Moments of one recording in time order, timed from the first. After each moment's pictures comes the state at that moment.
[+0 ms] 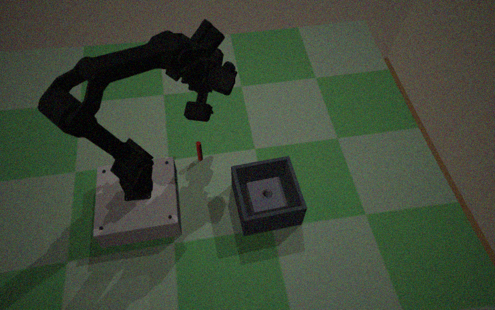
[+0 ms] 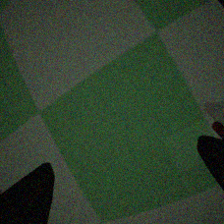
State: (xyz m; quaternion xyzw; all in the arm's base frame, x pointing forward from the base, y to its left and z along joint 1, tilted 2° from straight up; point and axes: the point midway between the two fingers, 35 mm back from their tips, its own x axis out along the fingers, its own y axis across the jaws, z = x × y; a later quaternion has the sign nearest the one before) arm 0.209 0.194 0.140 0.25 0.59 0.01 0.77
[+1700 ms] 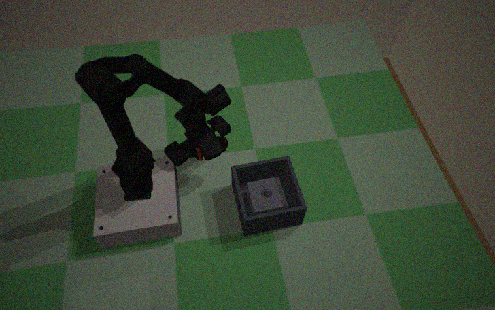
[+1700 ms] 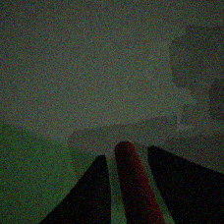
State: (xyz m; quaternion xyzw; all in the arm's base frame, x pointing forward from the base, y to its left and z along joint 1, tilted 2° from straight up) arm 0.163 0.126 -0.021 0.34 0.62 -0.33 0.63
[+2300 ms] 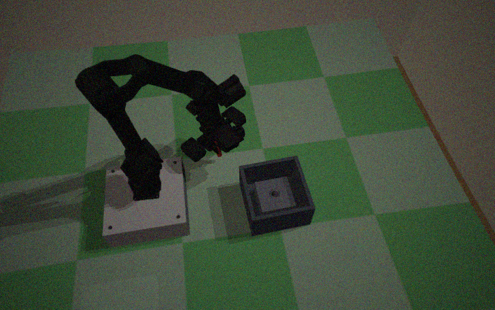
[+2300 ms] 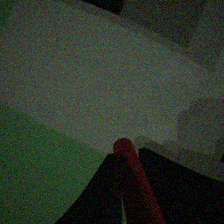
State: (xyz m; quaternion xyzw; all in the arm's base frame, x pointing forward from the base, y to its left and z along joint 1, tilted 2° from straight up) arm 0.193 0.117 0.014 0.32 0.60 -0.30 0.67
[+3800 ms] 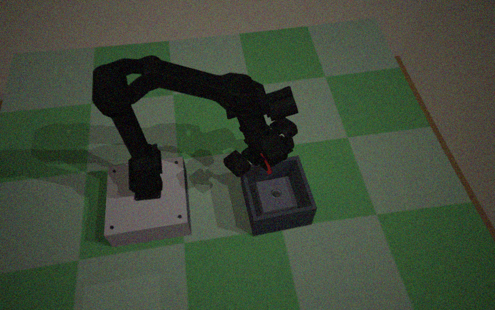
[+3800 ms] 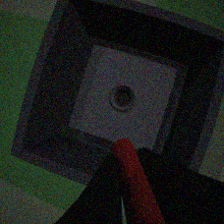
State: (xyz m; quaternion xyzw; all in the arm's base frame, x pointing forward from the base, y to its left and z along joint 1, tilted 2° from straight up) arm 0.308 0.000 0.094 0.33 0.50 -0.35 0.72
